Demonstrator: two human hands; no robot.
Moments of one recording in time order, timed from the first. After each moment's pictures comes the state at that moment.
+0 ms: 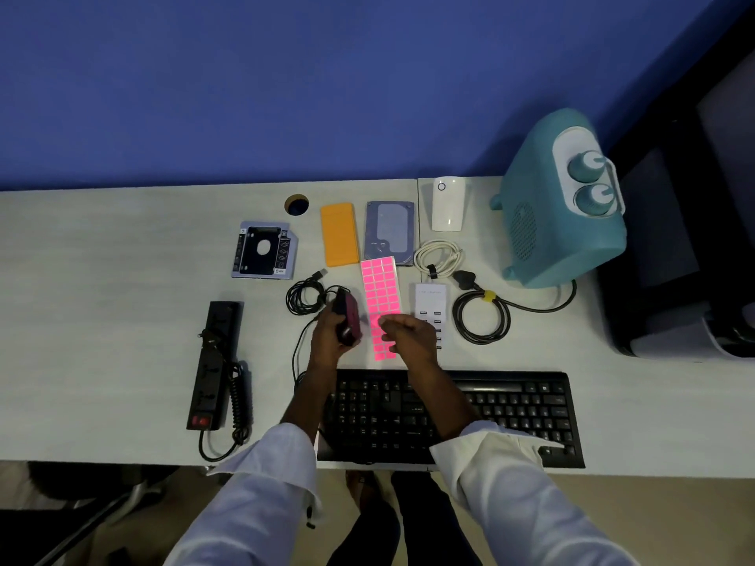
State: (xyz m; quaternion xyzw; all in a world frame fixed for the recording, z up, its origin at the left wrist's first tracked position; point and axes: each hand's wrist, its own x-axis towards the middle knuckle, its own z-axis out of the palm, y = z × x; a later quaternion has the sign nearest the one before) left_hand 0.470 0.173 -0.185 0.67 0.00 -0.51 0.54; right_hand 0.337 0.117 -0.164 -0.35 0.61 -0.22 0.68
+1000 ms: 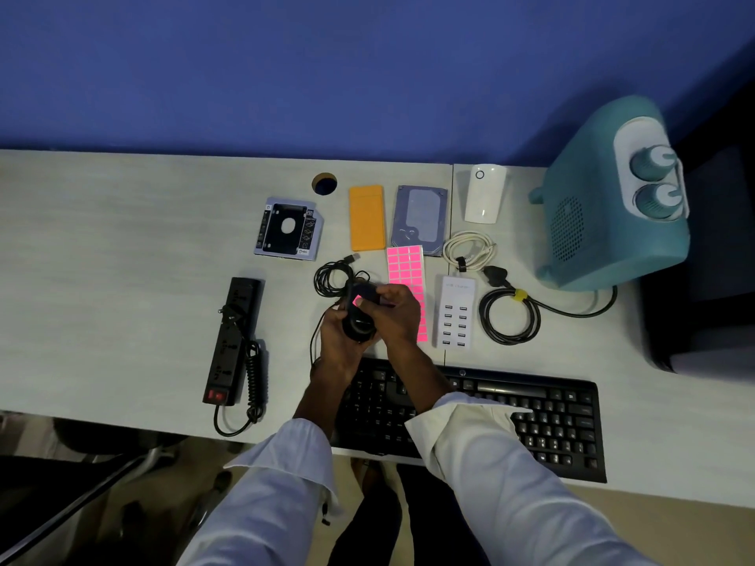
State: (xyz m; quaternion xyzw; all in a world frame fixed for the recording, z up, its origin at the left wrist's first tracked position) left_hand 0.474 0.188 -0.184 0.55 0.13 -0.54 0.62; right_hand 0.409 0.124 -0.182 -0.43 0.62 -0.23 0.61
